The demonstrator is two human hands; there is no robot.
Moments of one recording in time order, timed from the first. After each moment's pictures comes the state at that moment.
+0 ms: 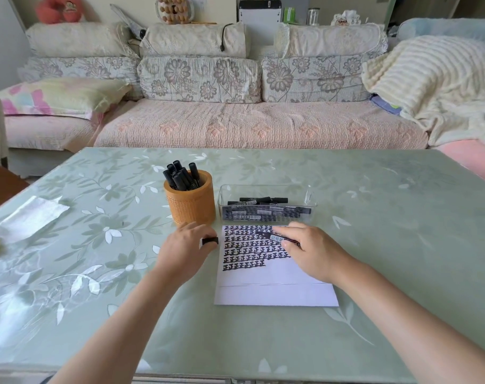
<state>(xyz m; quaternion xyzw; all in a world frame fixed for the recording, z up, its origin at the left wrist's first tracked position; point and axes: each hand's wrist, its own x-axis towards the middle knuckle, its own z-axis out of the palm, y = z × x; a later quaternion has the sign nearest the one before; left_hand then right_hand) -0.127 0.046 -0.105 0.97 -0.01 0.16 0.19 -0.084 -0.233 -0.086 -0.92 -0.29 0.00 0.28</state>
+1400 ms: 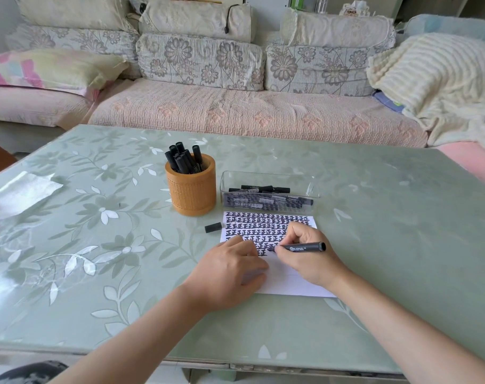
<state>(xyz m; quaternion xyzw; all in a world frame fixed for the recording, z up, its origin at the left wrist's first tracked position) -0.168 -0.019 -0.117 0.92 -0.27 0.18 0.21 -0.101 -0.220 -0.116 -0.81 -0.19 0.02 0.55</state>
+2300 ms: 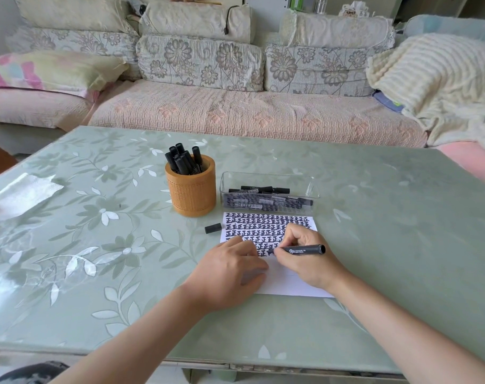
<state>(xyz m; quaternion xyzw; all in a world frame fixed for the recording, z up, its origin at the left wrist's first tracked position) -0.167 -0.019 -0.117 0.92 -0.27 0.17 0.21 -0.104 -0.222 -0.116 -0.82 -0.22 0.02 0.53</state>
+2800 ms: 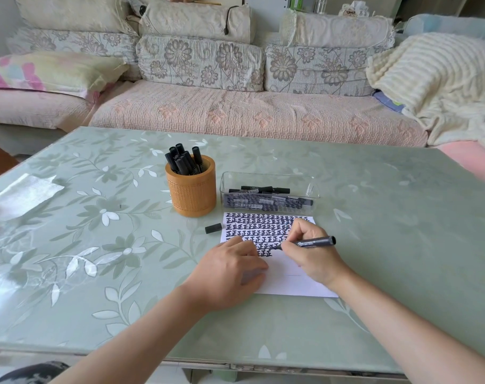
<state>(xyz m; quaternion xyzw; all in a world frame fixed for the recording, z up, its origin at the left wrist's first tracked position) -0.166 -0.017 -0.119 0.92 -0.28 0.17 0.22 -0.101 -0.223 -0.111 -0.78 -0.18 0.02 0.60</state>
